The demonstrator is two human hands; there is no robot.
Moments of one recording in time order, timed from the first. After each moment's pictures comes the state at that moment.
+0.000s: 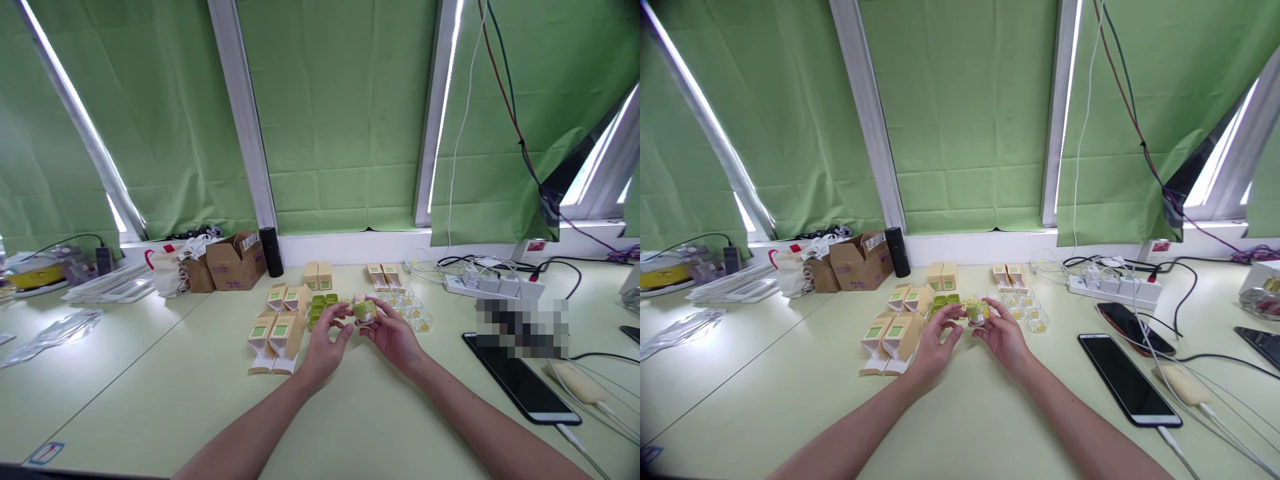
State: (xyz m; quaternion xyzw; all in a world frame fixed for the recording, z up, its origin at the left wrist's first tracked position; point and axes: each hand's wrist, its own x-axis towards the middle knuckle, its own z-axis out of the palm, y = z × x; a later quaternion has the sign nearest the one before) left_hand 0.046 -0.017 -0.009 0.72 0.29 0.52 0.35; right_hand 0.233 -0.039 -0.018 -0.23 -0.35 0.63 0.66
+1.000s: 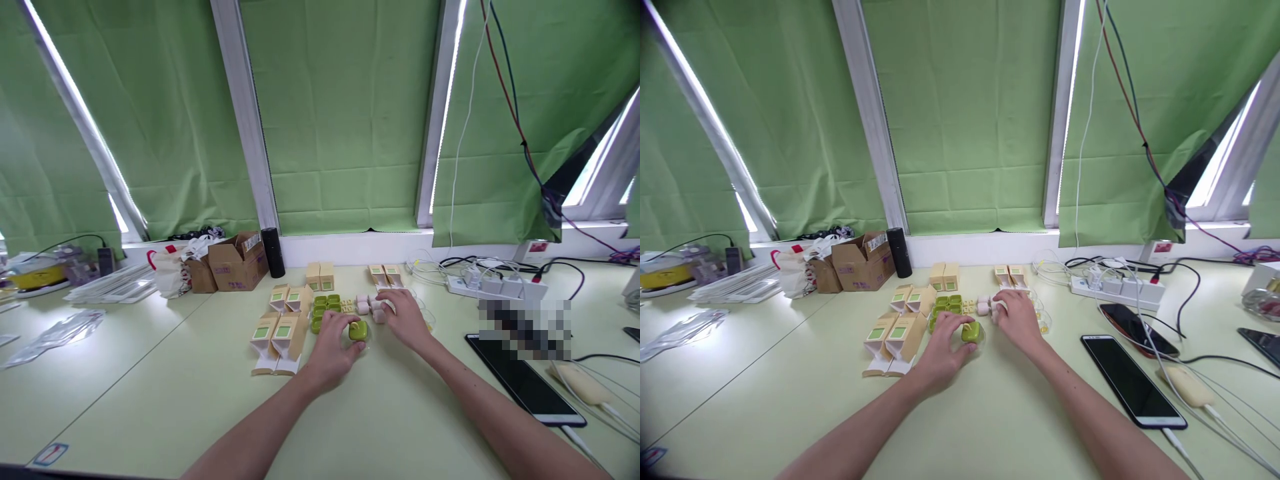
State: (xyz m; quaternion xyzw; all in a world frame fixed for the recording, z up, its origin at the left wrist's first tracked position) left_hand 0.041 -0.029 -0.002 0.80 0.36 0.41 0.26; right_hand 0.277 -0.006 -0.004 -0.64 -0.70 -0.05 0.30
